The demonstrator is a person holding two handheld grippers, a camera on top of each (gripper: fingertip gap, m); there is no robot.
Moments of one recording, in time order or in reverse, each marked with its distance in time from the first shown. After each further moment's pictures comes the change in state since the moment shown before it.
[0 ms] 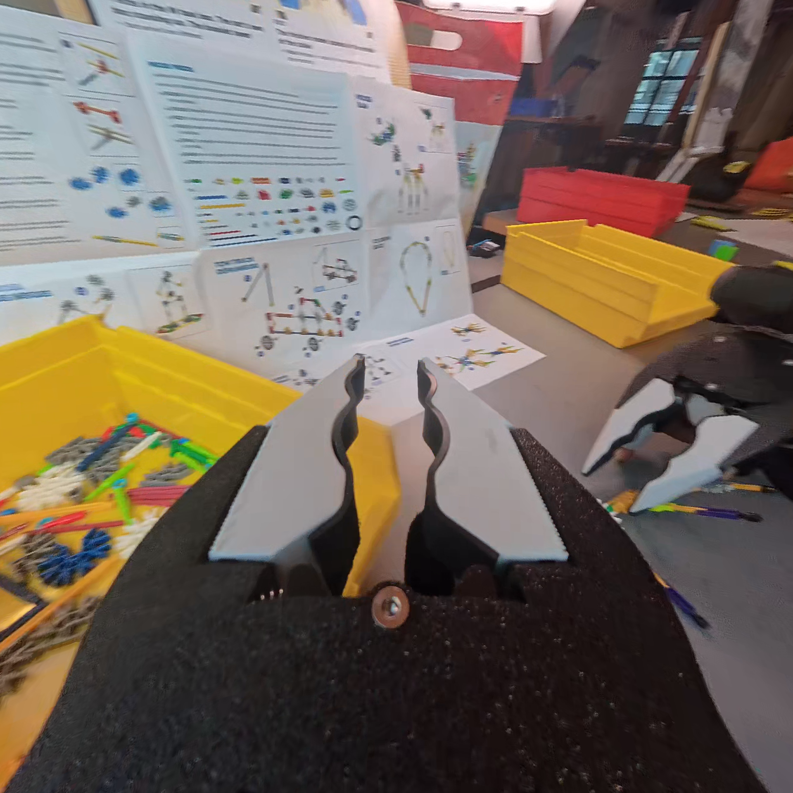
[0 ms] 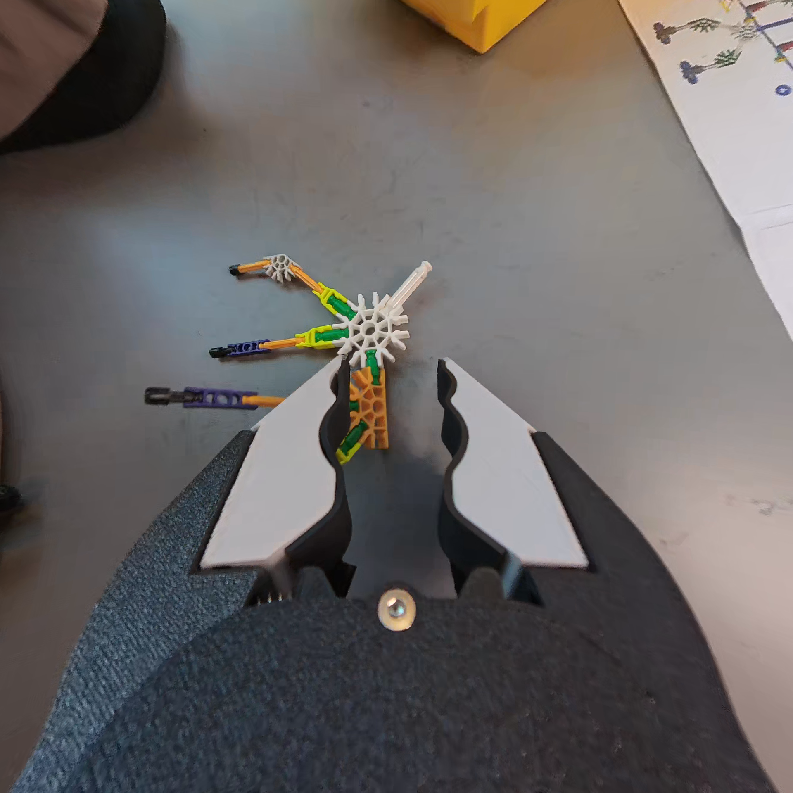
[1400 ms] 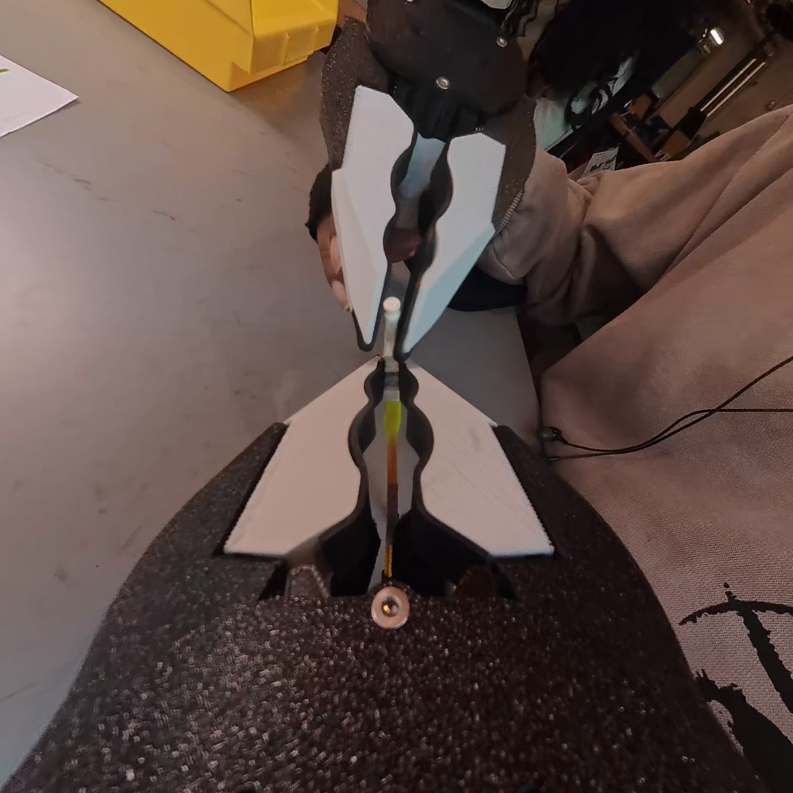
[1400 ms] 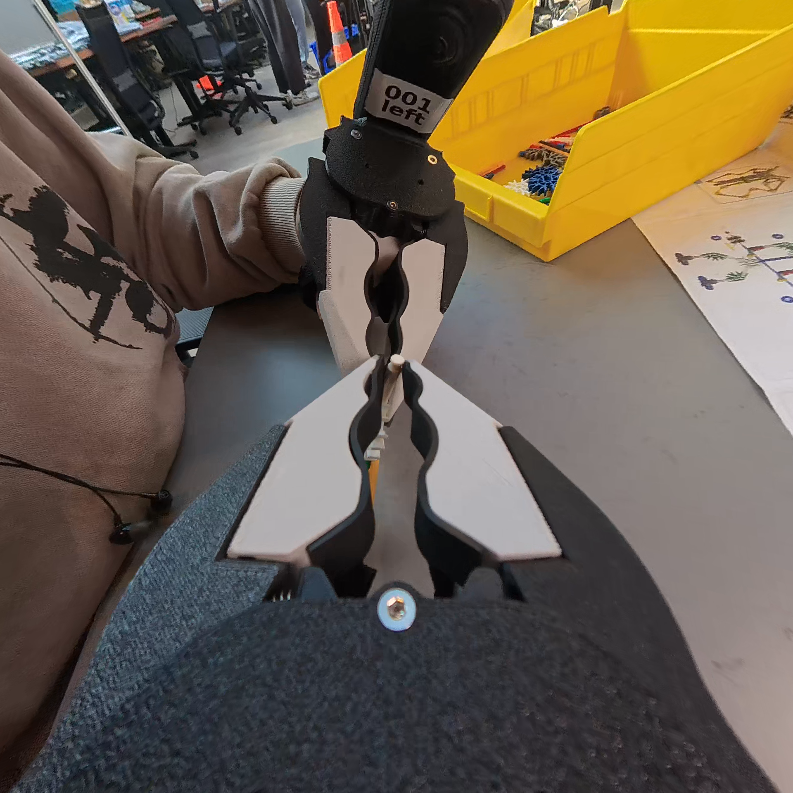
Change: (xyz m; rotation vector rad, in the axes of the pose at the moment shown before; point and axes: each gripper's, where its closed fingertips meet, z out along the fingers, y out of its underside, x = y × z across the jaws) left arm 0.204 0.114 0.023 -0.517 0.859 -0.184; right arm -0.038 -0.053 -0.042 0.373 -0.234 -0.050
